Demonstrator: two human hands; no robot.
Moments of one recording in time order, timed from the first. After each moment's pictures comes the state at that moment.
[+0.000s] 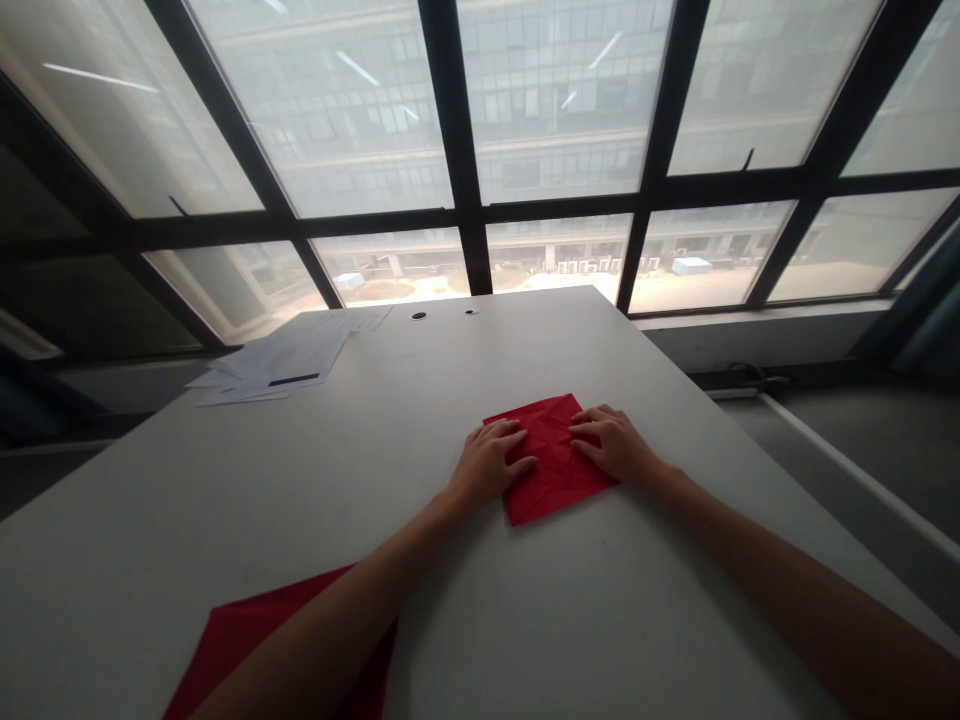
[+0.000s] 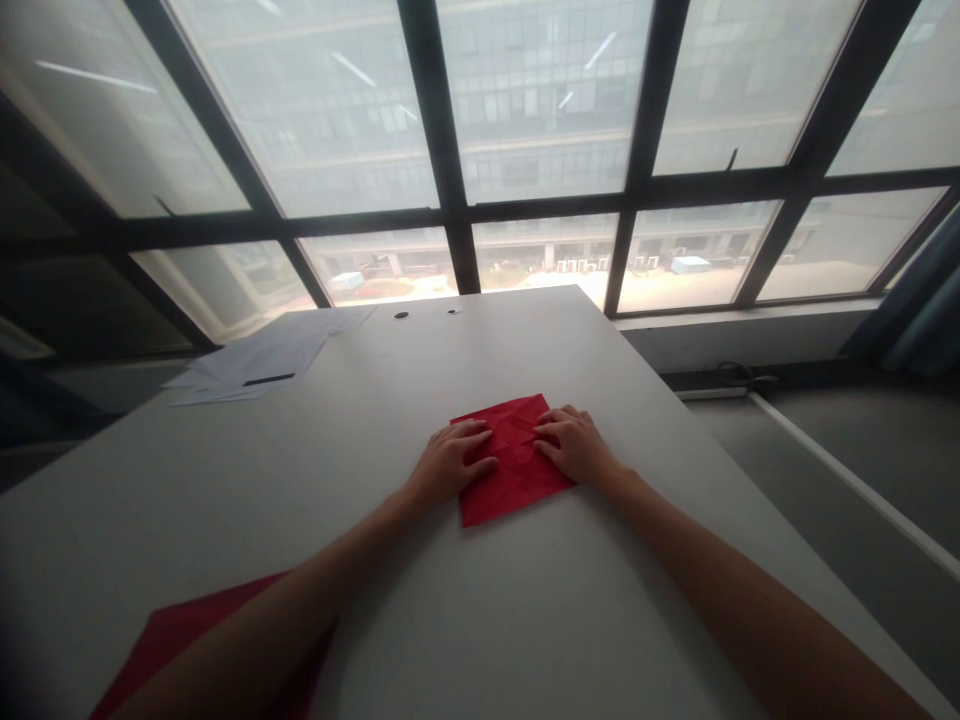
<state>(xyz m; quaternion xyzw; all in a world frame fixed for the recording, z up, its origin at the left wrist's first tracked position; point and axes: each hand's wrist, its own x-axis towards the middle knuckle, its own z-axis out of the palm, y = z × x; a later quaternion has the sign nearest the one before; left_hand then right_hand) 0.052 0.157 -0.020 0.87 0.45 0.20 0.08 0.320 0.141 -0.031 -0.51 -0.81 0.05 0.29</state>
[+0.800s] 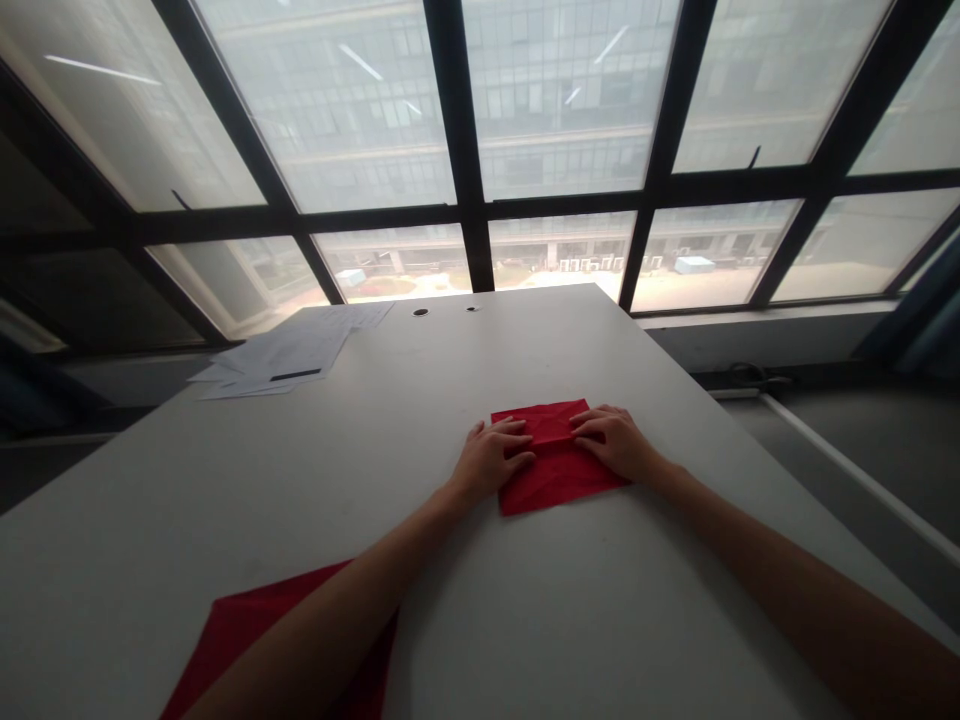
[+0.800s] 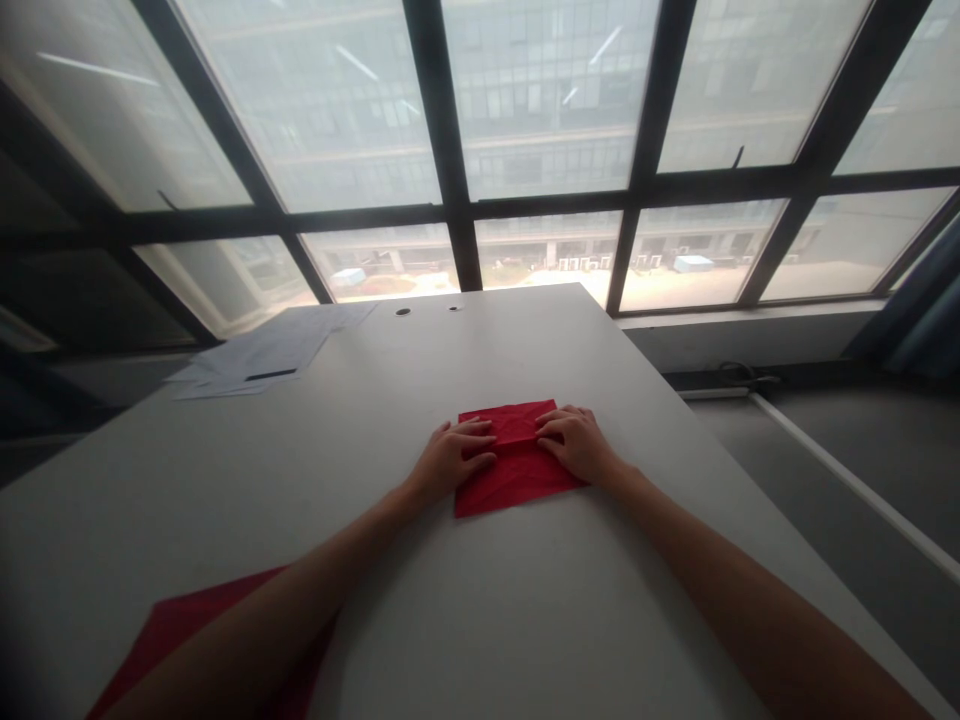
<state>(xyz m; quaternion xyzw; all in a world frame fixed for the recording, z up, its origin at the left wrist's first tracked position) 0.051 0.160 -0.023 0.86 0.43 0.23 0.16 0.322 0.142 -0.028 -0.48 -0.81 0.09 0.32</state>
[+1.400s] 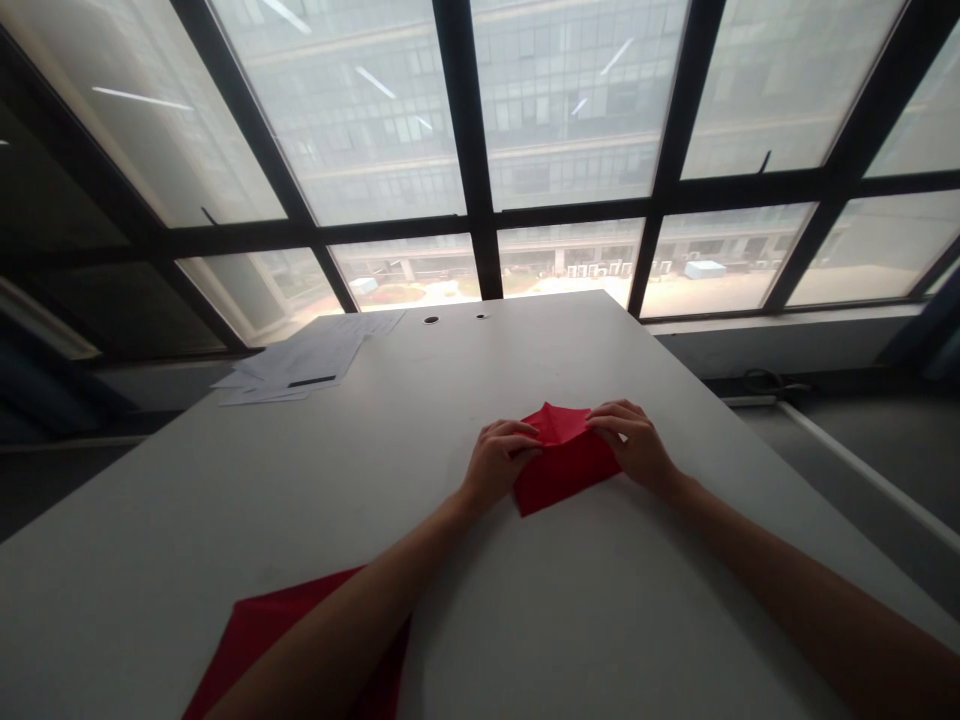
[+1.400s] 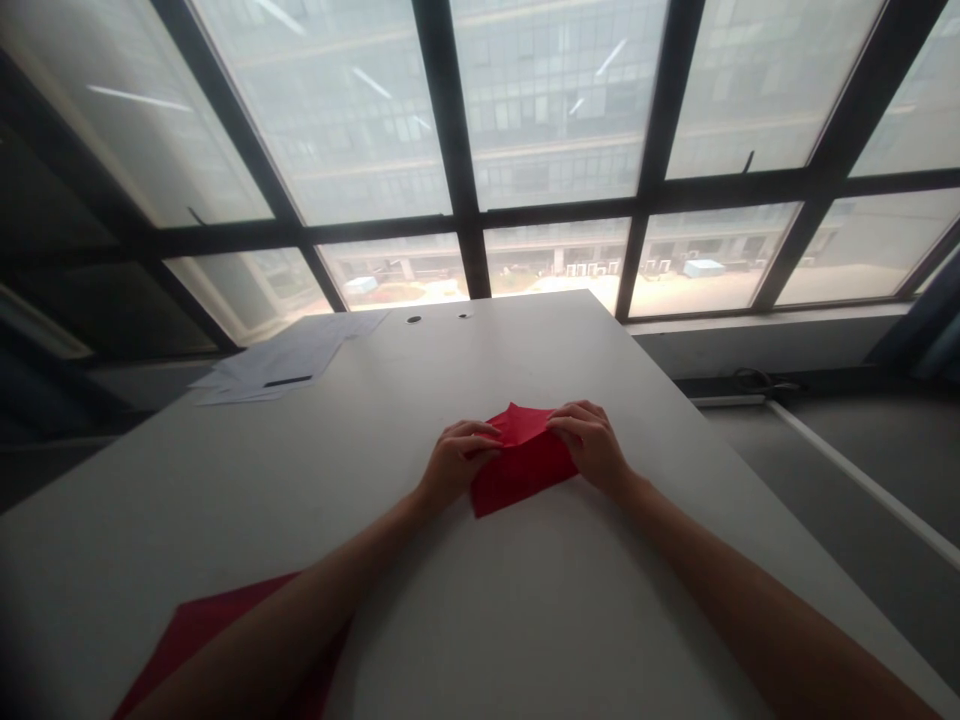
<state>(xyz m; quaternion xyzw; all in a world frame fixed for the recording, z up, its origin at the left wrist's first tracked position) 0.054 0.158 -0.017 0.83 0.37 0.39 0.14 0.321 0.141 -0.024 -0.43 -0.77 0.05 0.47</state>
